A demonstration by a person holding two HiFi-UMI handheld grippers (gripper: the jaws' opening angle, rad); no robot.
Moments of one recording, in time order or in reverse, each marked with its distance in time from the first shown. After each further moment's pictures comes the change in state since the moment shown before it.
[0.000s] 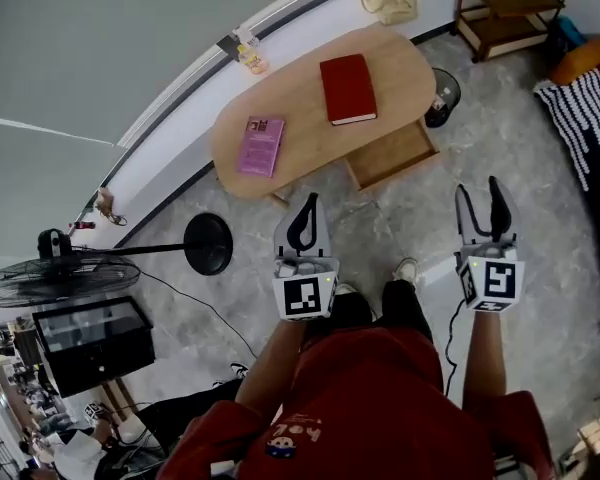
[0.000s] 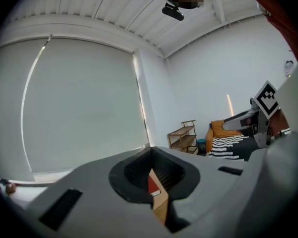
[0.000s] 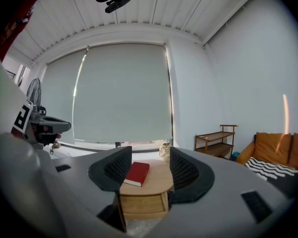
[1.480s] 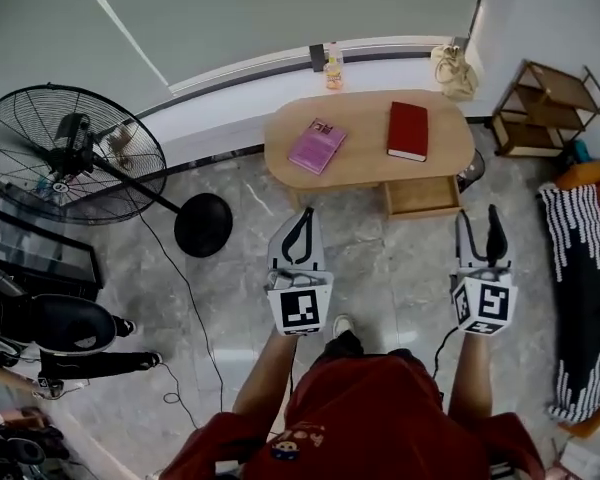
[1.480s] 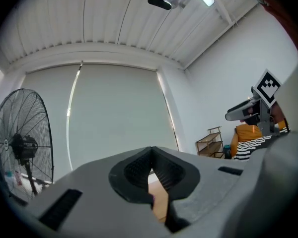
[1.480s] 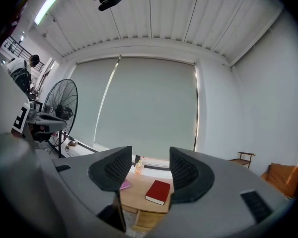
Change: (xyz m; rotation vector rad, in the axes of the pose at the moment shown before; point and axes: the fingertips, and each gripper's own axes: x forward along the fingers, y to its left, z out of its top) left arm -0.246 0.166 0.028 0.019 -0.113 0.294; right arm -0.086 0.234 0.108 -0.201 -0.154 0.150
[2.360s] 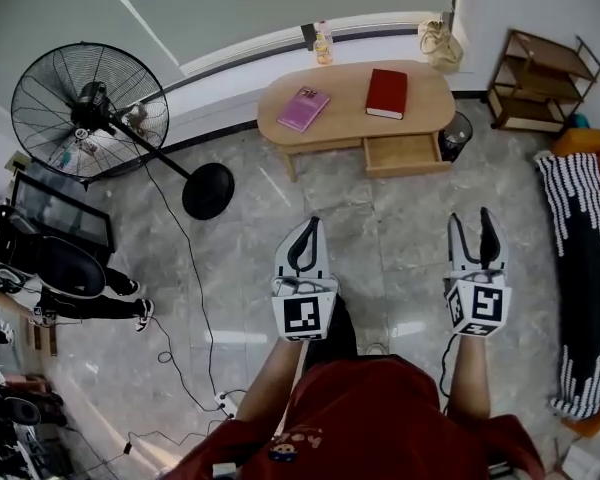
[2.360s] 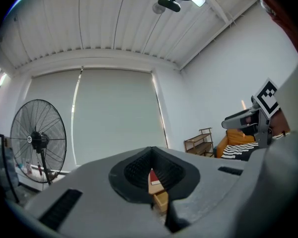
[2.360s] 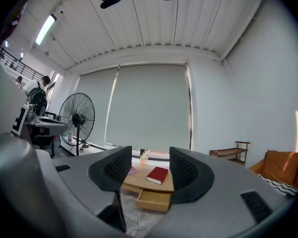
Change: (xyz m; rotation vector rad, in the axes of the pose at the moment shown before) left arm -0.185 -0.236 0.035 -0.025 0.028 0.035; right arm -0.240 -0.113 -0.071 0.080 -0.006 0.083
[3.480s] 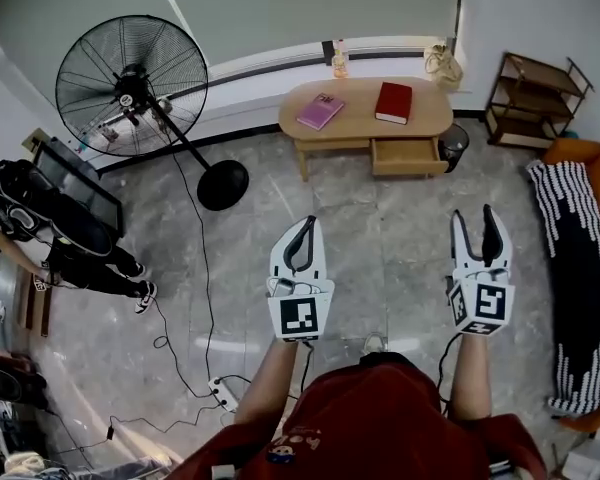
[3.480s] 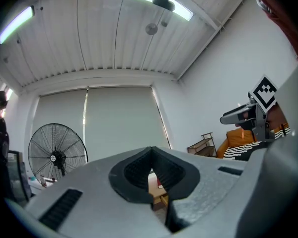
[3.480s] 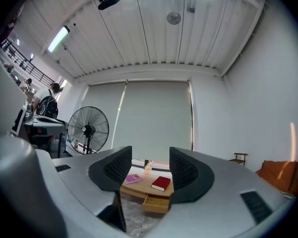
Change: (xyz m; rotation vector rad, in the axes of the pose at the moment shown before) left arm -0.199 -0.009 0.084 0.064 -0.087 0.062; right arm -0.178 0.056 0.078 -0.031 -0.121 0.023
